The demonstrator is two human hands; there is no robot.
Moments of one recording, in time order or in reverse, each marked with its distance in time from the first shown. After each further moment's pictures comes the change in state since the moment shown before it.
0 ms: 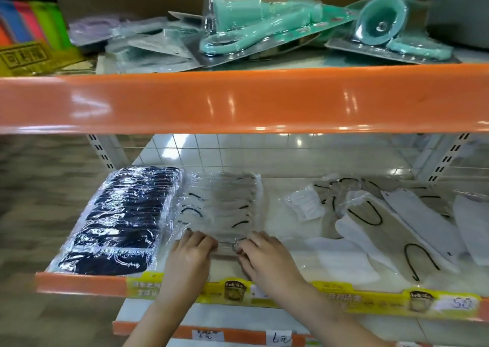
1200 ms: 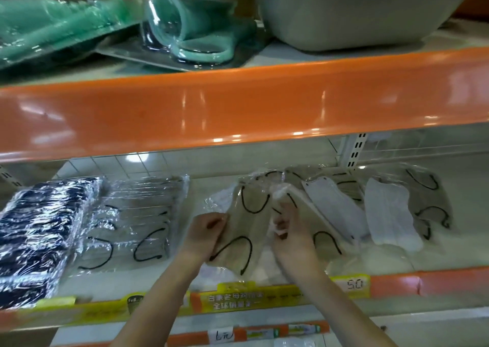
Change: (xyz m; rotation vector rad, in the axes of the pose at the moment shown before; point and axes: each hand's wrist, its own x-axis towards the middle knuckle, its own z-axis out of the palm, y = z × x) left_hand 0.107 0.195 0.024 -0.891 -0.415 -0.658; right_hand -0.086 0.145 -0.107 0.589 0.182 0.744
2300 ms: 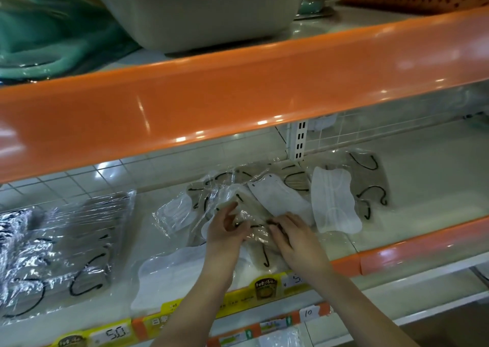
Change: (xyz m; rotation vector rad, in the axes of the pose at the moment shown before) left_hand -0.018 0.045 0.134 -0.398 -0.061 -0.019; right_hand 0.001 0.073 -0.091 -0.350 -0.017 -0.177
